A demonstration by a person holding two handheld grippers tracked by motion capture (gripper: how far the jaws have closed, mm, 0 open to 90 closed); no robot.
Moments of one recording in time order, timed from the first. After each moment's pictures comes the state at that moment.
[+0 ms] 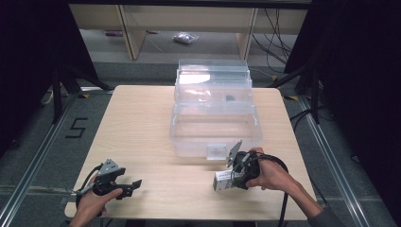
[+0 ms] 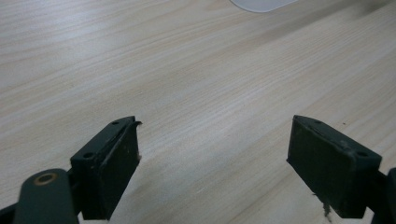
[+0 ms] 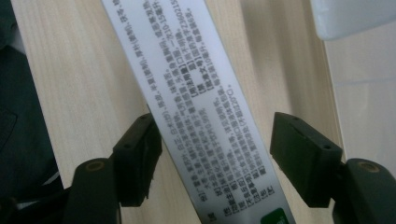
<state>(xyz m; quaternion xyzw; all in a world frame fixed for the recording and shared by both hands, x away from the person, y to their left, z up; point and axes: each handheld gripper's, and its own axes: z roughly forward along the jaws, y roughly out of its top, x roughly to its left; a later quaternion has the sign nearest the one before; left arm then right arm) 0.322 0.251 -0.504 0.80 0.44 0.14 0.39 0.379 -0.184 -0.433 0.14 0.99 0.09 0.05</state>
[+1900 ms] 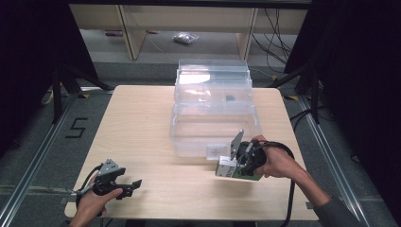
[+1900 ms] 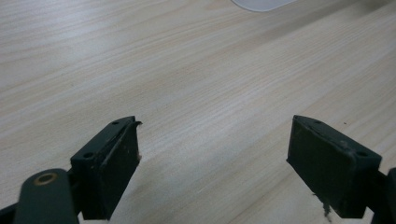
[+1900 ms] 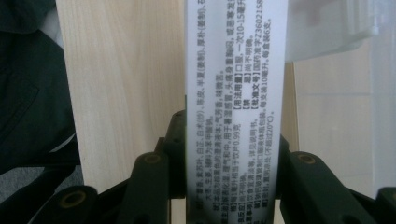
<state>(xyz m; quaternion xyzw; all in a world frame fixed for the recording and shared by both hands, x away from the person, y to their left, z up) 0.323 0.251 -0.503 0.80 0.44 0.14 0.38 0.388 -0.186 -0.388 0.08 0.99 0.07 0.04</state>
